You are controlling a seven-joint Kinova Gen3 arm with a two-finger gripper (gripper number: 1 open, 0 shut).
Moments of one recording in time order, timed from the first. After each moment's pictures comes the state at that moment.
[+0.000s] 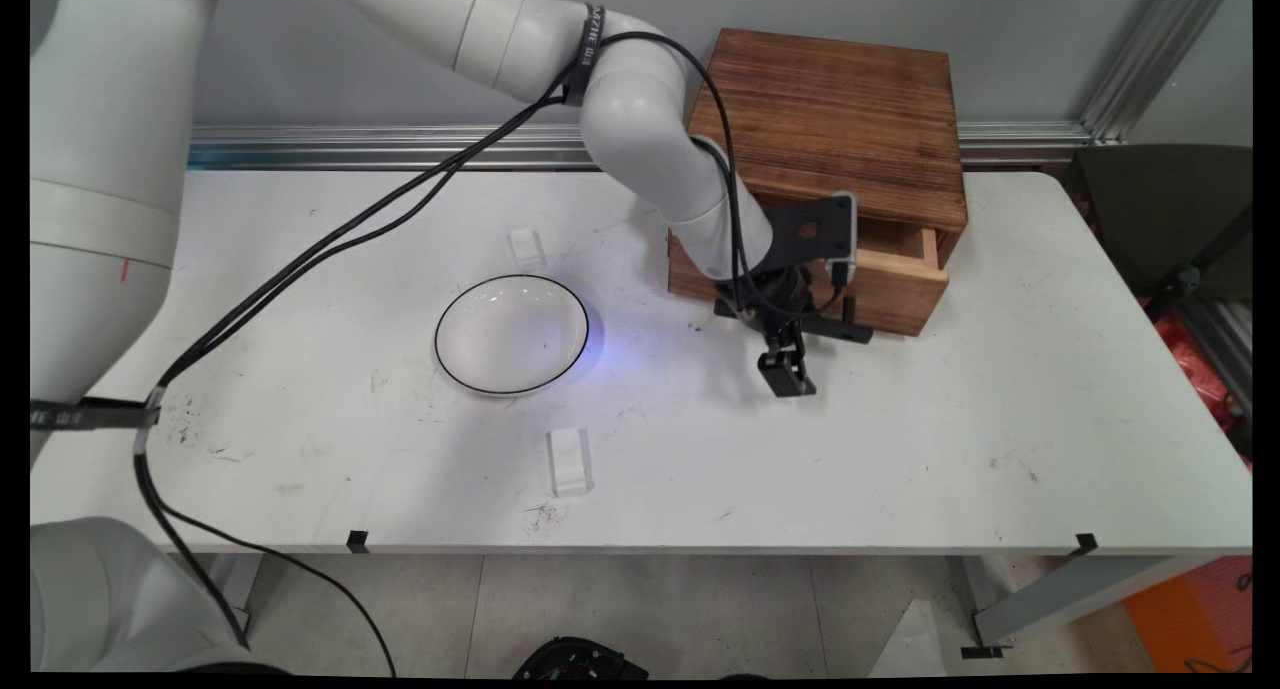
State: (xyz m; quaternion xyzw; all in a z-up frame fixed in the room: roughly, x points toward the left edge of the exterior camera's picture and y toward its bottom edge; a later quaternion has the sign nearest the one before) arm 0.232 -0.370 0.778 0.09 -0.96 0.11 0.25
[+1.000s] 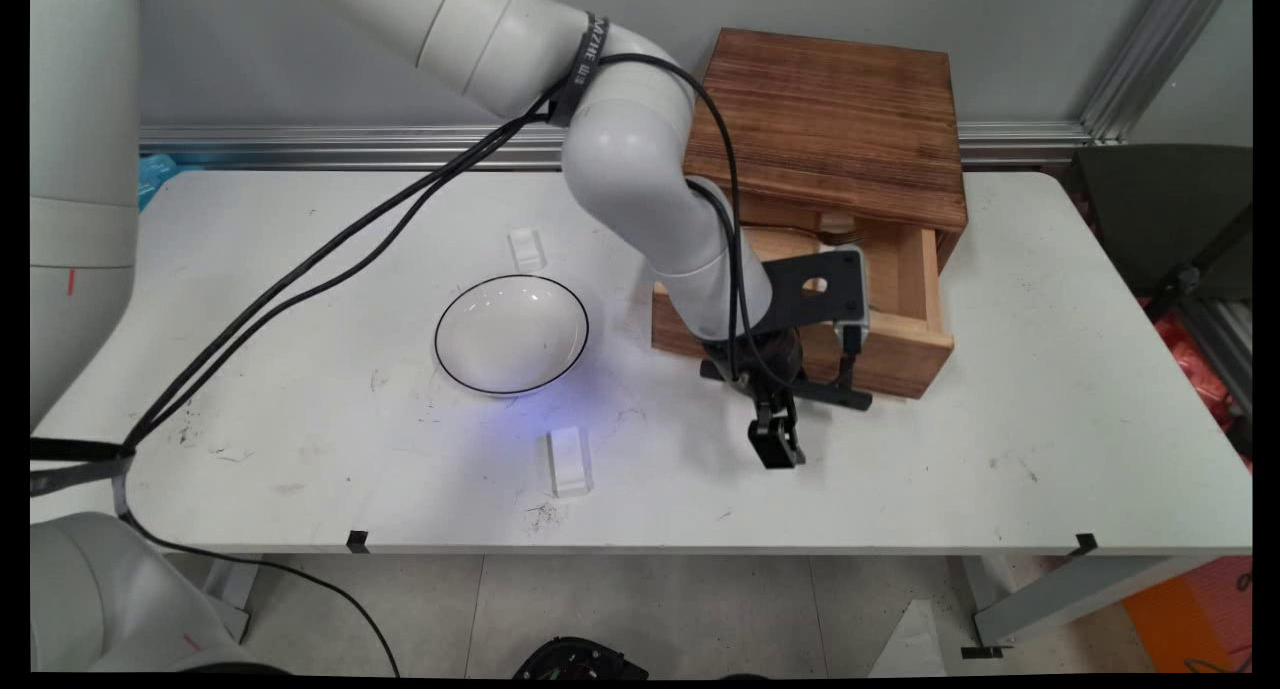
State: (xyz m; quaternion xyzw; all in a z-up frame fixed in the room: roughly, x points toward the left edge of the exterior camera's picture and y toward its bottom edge) arm 0.208 -0.293 0.797 0.11 -0.97 0.08 0.22
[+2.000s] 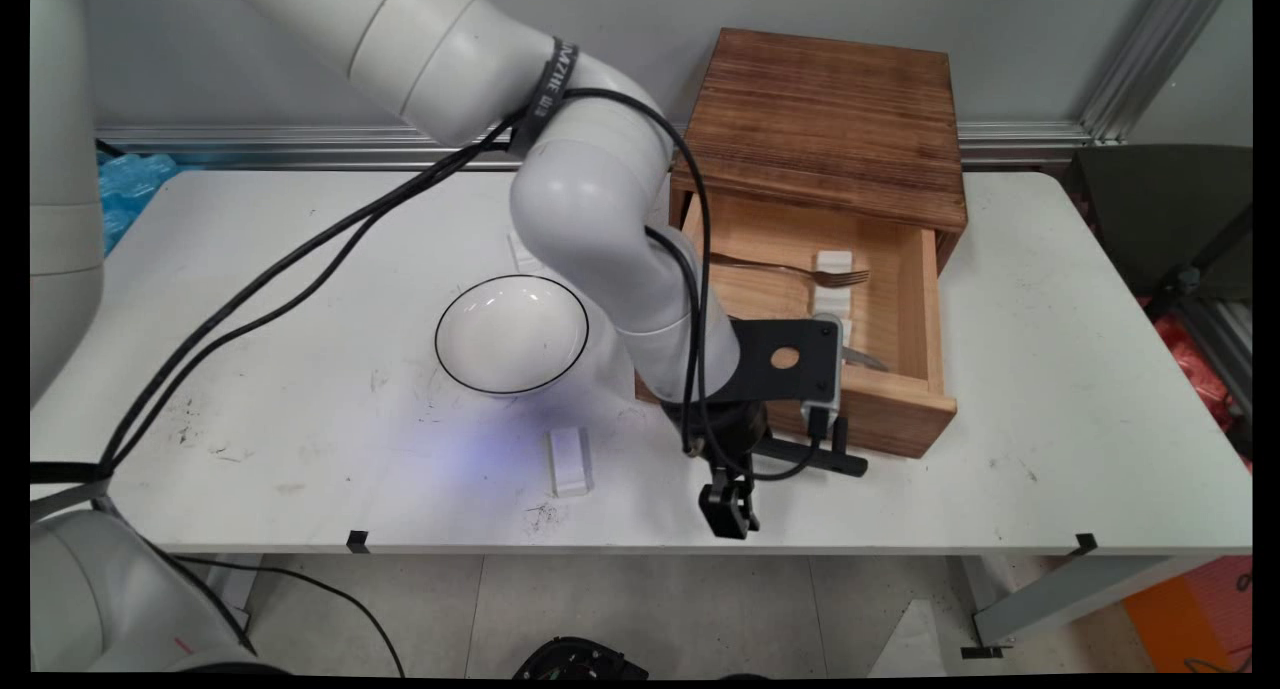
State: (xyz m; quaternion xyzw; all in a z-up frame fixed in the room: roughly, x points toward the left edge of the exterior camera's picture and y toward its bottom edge) arm 0.210 -0.230 0.802 0.08 -0.98 0.06 0.19
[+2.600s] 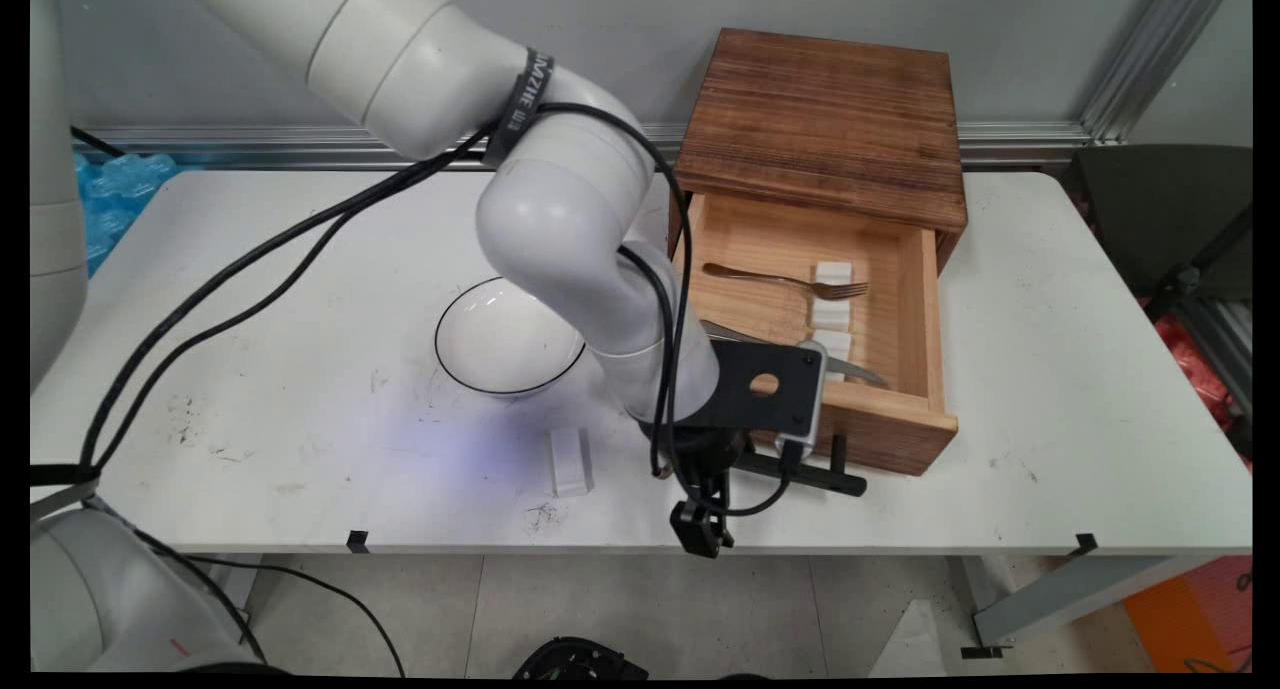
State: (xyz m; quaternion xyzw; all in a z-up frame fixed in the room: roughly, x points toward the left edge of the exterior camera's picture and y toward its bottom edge) arm 0.216 -0.207 0.804 0.05 -0.98 0.06 0.17
